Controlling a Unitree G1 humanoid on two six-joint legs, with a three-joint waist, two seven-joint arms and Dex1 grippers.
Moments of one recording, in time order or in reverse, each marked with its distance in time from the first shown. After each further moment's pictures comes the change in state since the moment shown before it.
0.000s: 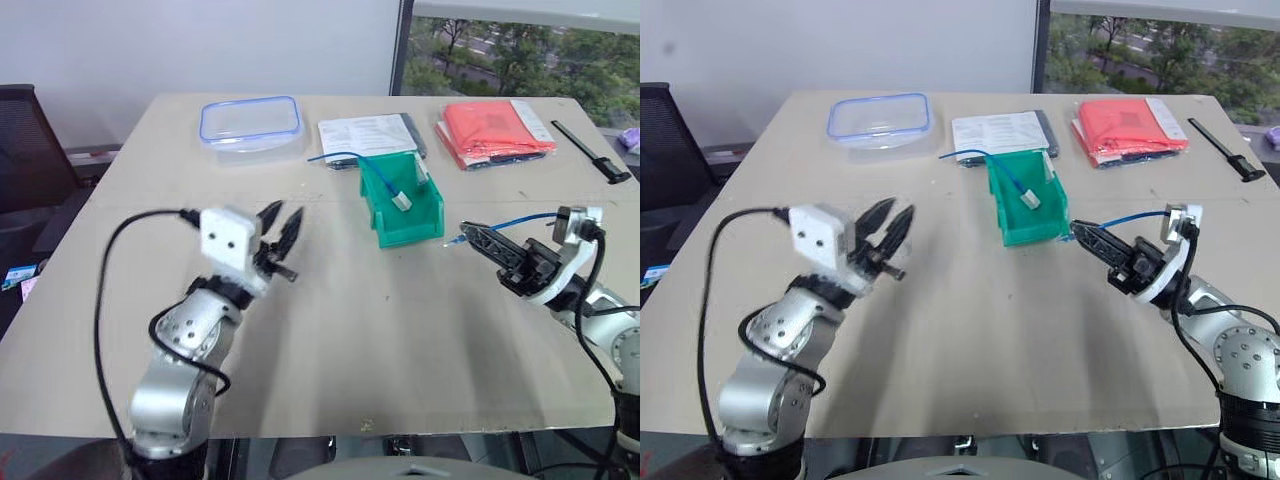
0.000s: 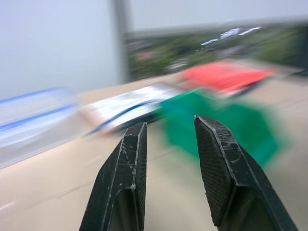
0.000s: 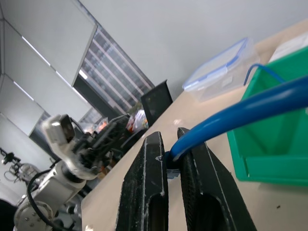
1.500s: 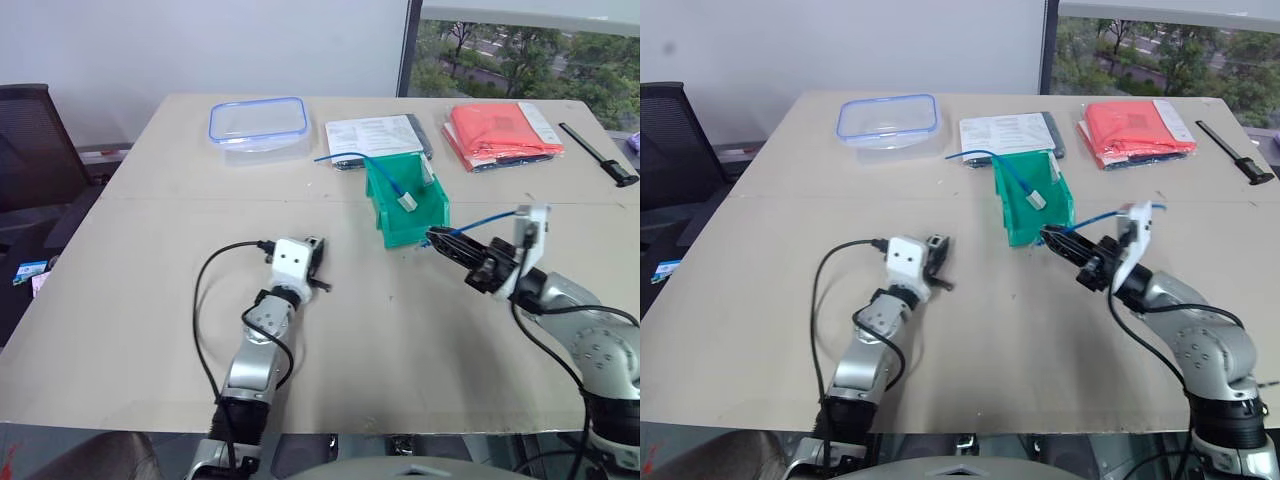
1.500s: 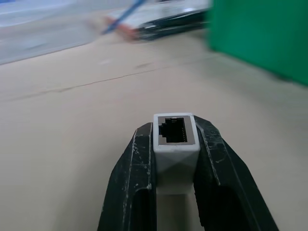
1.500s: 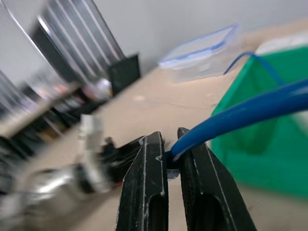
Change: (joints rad) left arm -0.229 -0.178 -0.206 0.766 0.185 -0.418 0.007; right arm -0.084 0.077 0.253 -0.120 -0.543 -0.224 -0.080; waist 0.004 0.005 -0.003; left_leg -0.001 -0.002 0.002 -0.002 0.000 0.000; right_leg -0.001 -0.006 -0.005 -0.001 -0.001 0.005
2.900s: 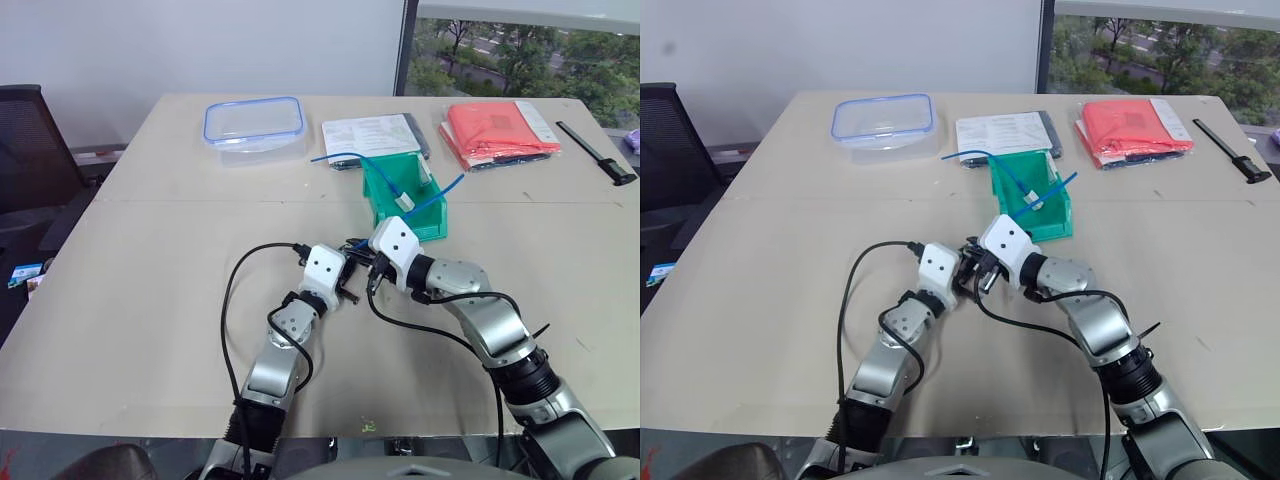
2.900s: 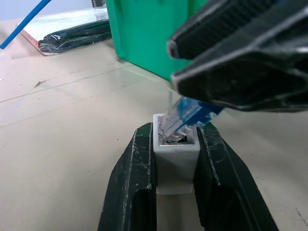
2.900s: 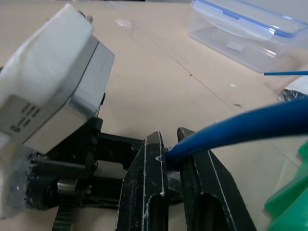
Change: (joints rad) left arm 0.025 -0.036 -0.096 -0.035 0.030 0.013 -0.034; right arm -0.197 0.204 0.404 0.208 -0.701 -0.177 0.010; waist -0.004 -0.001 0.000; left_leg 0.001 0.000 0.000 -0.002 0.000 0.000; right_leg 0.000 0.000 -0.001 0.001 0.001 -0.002
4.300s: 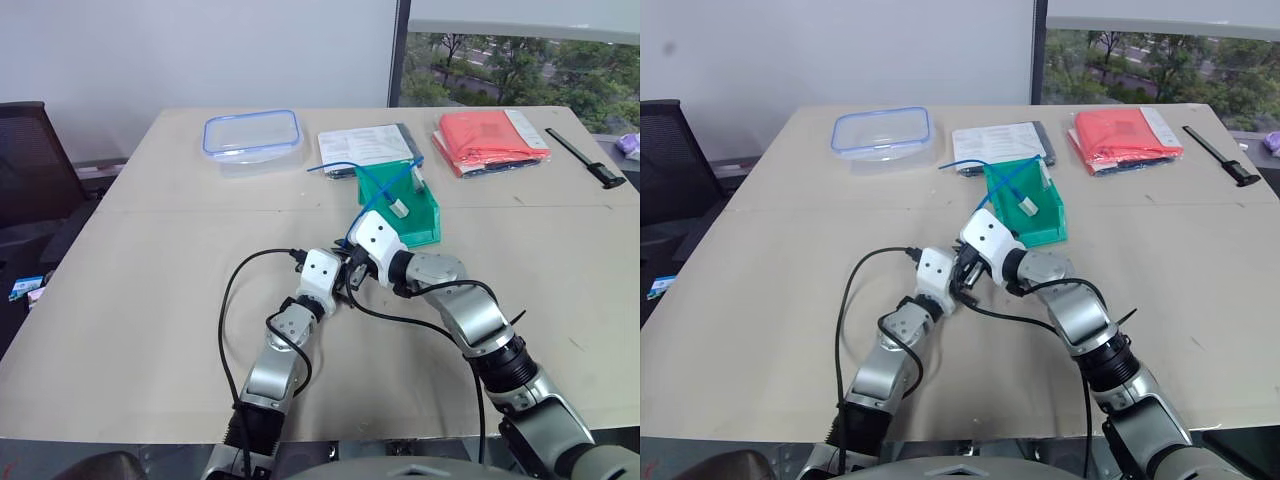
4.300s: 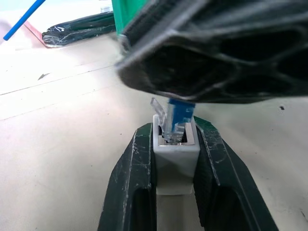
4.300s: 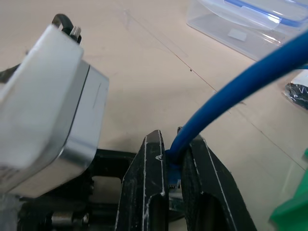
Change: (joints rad) left arm 0.019 -0.001 0.017 0.013 -0.024 0.036 0.014; right arm -0.068 0.094 0.039 0.076 -0.057 0.150 -0.023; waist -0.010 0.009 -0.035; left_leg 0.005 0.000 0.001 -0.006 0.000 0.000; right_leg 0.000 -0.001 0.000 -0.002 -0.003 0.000
